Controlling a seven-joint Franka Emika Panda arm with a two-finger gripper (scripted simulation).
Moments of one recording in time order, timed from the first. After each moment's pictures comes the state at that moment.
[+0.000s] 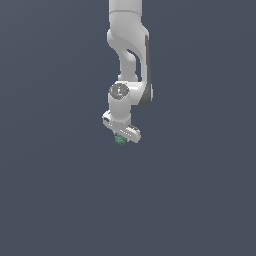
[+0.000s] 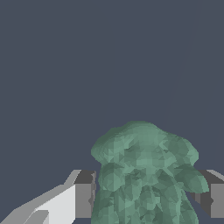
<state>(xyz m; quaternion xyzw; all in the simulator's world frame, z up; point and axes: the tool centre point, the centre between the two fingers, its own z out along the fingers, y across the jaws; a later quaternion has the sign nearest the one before) -0.085 -0.032 0.047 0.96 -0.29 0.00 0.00</state>
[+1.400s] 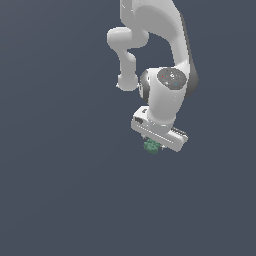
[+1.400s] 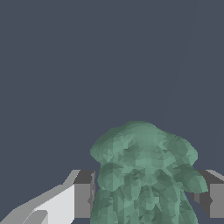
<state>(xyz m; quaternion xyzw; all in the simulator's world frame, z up) 0.019 0.103 0.156 0.96 -0.29 0.00 0.00</state>
